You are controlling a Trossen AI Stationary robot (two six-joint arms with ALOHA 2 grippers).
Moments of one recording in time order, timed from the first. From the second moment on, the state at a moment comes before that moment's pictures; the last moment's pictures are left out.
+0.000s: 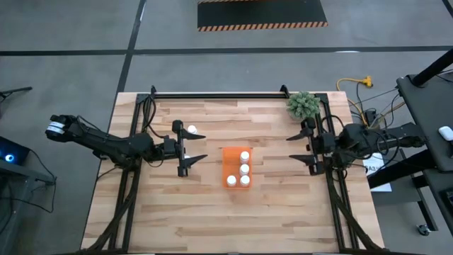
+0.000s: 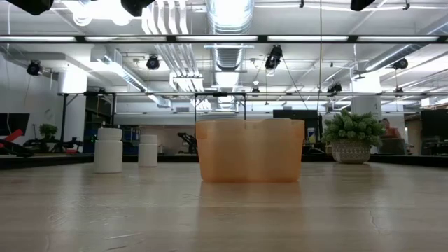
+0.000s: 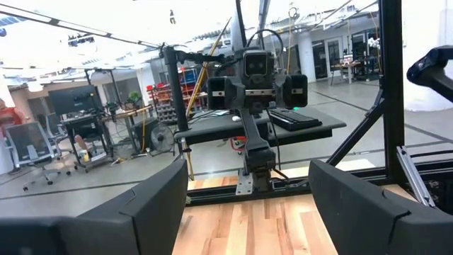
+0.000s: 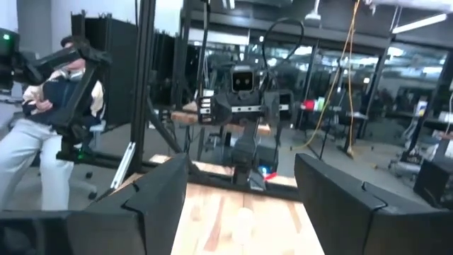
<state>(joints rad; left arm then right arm) -0.22 0.97 0.56 0.62 -0.32 0.22 0.18 0.51 0.47 0.19 0.06 -0.12</state>
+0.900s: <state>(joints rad) -0.22 0.97 0.56 0.61 -0.32 0.22 0.18 0.02 0.22 0.13 0.08 -0.16</state>
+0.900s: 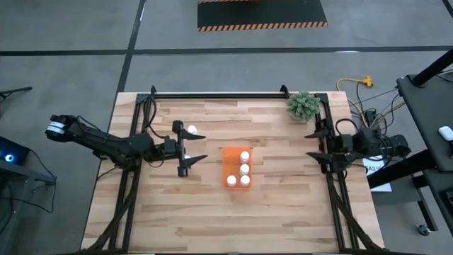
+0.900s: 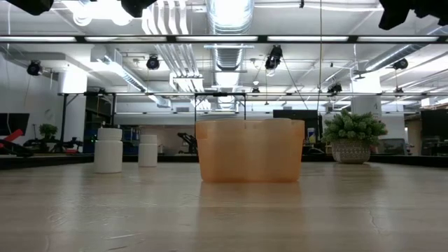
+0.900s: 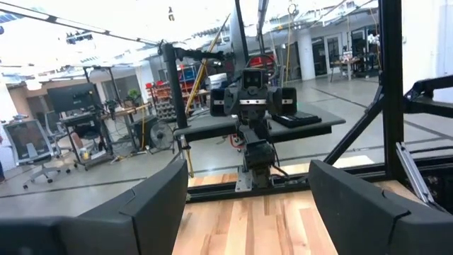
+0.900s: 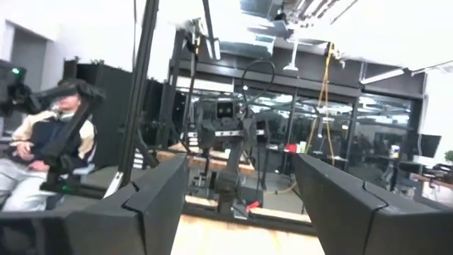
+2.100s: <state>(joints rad) -0.22 1.00 0.56 0.59 -0.32 0.16 0.18 0.01 0.01 0.08 0.26 -0.25</state>
